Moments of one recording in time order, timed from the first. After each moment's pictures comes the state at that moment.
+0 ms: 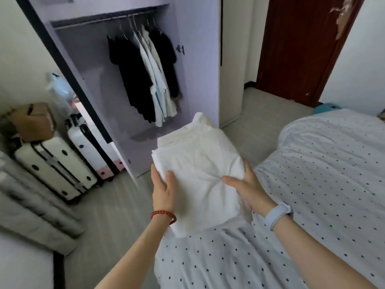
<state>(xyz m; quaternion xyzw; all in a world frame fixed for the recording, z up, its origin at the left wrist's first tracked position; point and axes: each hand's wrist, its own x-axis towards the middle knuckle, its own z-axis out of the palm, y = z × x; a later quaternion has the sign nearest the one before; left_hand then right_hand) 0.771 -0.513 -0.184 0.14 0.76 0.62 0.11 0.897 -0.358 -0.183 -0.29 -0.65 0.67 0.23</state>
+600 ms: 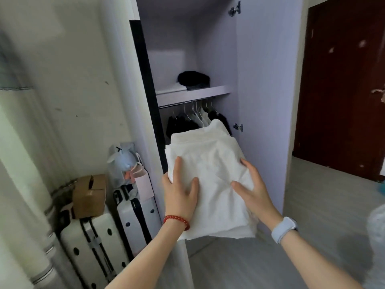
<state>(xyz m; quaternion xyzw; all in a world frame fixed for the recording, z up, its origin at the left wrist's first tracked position) 0.401 -0.589 -0.025 0.32 0.76 0.56 -0.10 0.513 -0.442 -0.037 -0.11 -0.72 0.57 0.39</state>
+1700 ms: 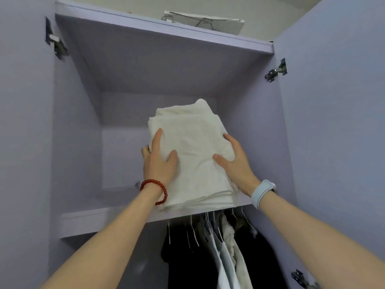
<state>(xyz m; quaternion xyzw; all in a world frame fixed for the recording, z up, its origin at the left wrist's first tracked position) -0.082 -0.178 0.252 0.30 0.68 0.57 -0.34 -0.011 -0.005 0.240 0.14 -0.70 0.51 0.48</state>
